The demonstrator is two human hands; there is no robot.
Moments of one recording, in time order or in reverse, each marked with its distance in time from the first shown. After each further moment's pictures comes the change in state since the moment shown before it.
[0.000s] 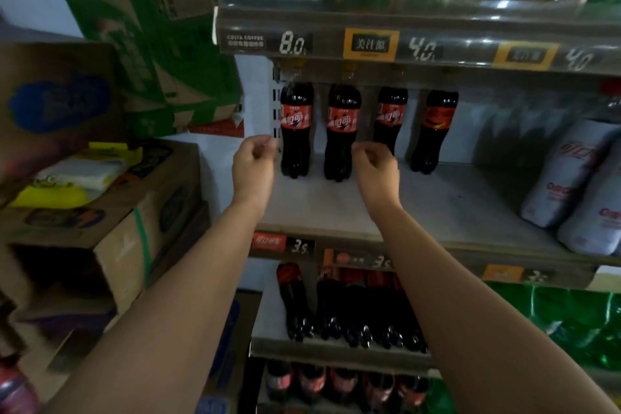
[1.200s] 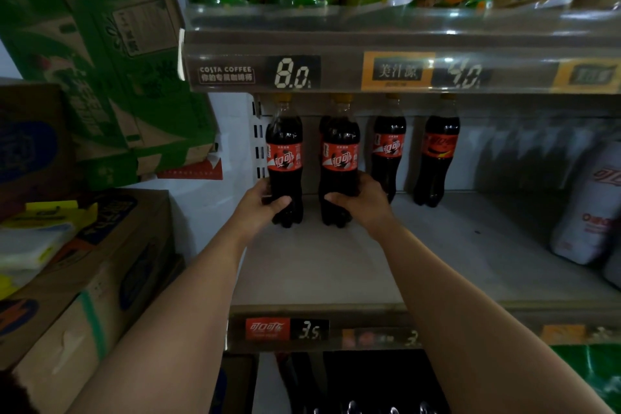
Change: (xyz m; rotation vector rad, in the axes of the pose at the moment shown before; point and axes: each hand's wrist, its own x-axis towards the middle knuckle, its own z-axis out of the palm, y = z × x) left_hand 0.102 -0.057 0.029 0.211 -0.537 0.008; right_hand 0.106 0.055 0.045 -0.134 -0.161 0.007
